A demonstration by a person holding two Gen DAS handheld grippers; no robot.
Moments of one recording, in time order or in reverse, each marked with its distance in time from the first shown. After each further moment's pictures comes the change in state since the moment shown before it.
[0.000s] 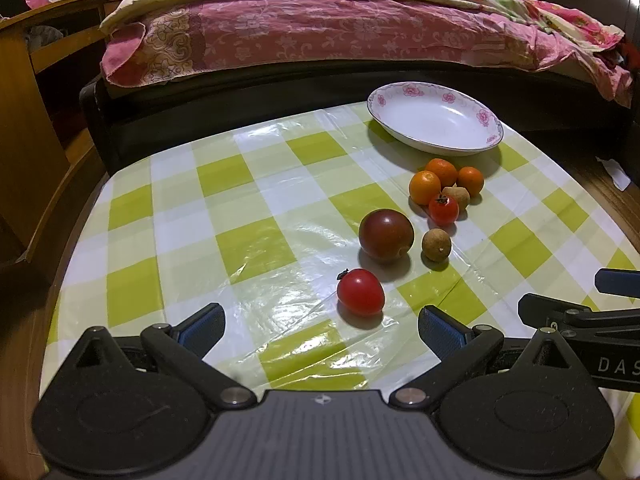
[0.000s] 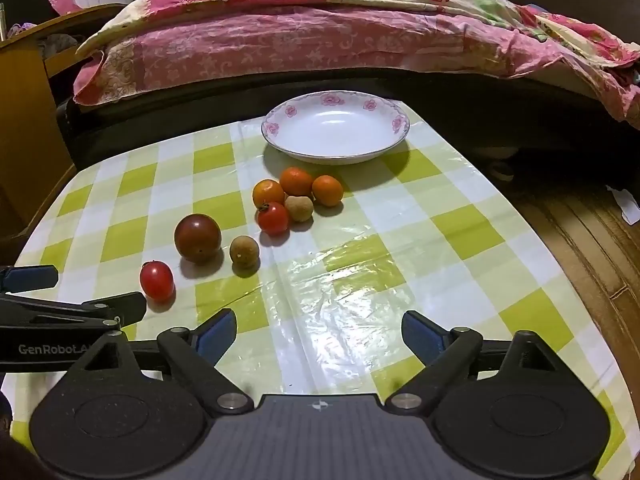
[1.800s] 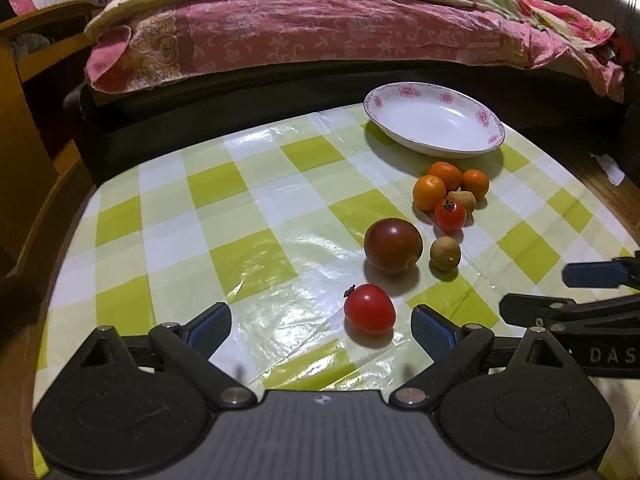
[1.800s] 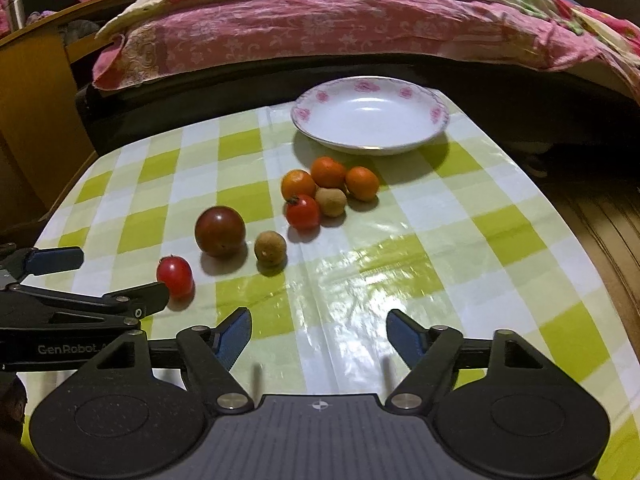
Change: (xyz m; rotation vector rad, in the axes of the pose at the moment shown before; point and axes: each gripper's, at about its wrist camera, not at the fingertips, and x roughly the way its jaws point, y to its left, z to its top) left arm 0.018 0.009 0.009 0.030 -0.009 -0.039; right arm 0.025 0.002 0.014 -0.047 0.051 0.117
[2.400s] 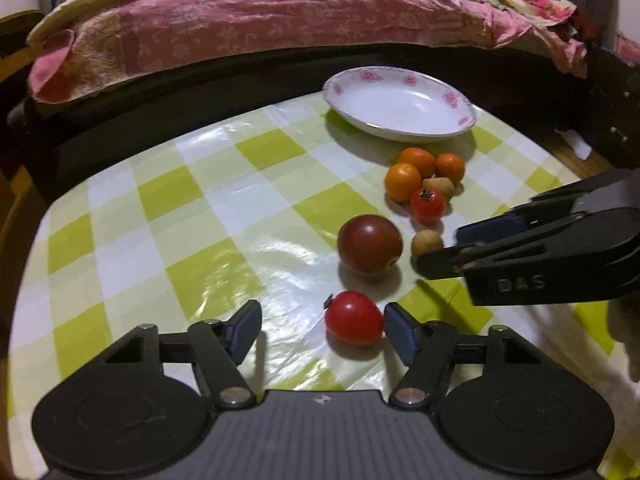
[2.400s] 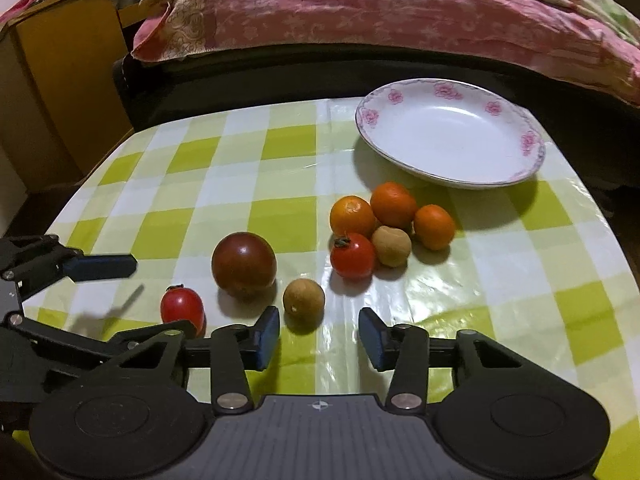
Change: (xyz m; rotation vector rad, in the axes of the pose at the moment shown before) left arm 0.024 -0.003 0.006 0.099 0.015 -0.113; right arm 0.056 0.006 0.039 -0.144 0.060 0.156
